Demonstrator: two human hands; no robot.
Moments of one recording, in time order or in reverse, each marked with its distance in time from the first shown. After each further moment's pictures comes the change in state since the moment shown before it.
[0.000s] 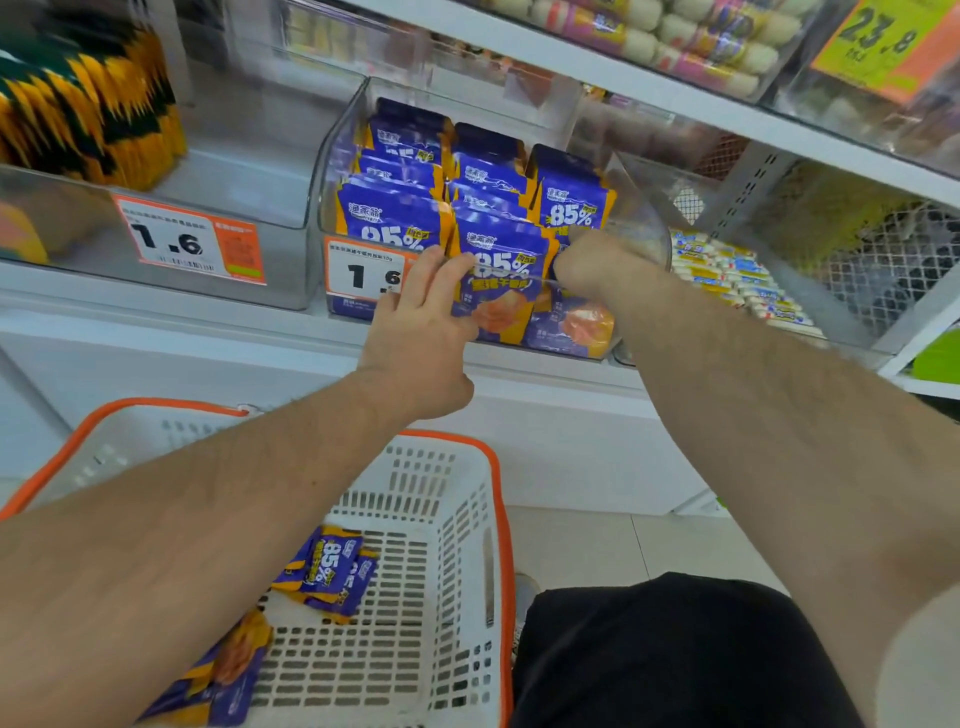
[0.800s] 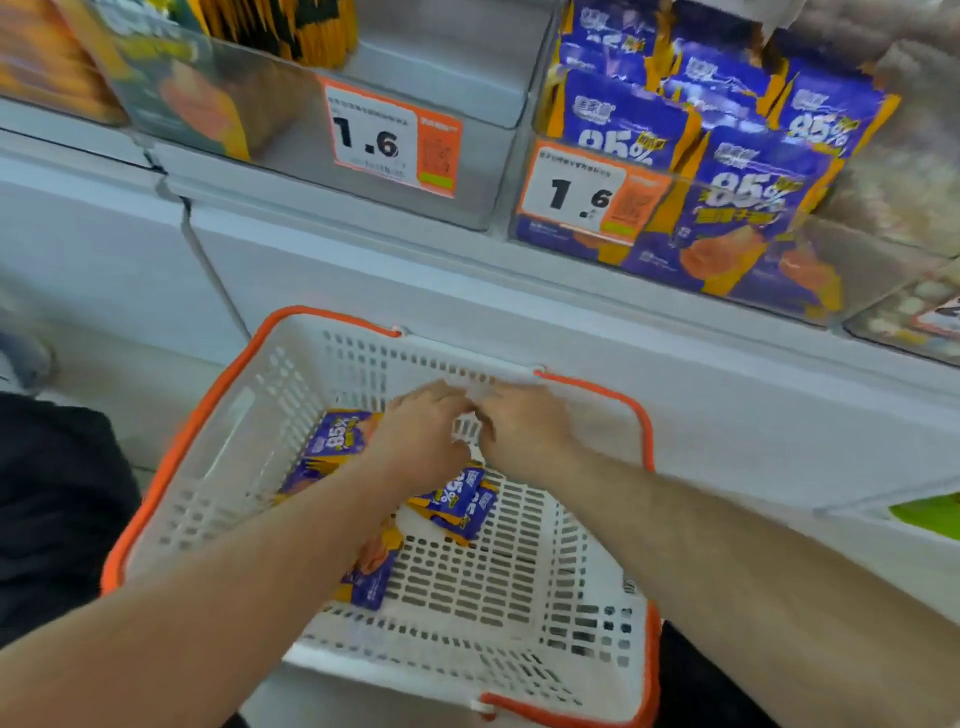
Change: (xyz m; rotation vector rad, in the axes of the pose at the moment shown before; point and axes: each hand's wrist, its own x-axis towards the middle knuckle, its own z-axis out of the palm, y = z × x) left_hand -0.141 -0.112 0.108 -0.395 -0.406 -0.310; right_hand -0.117 -0.035 0.272 -0.268 -0.153 -0.846
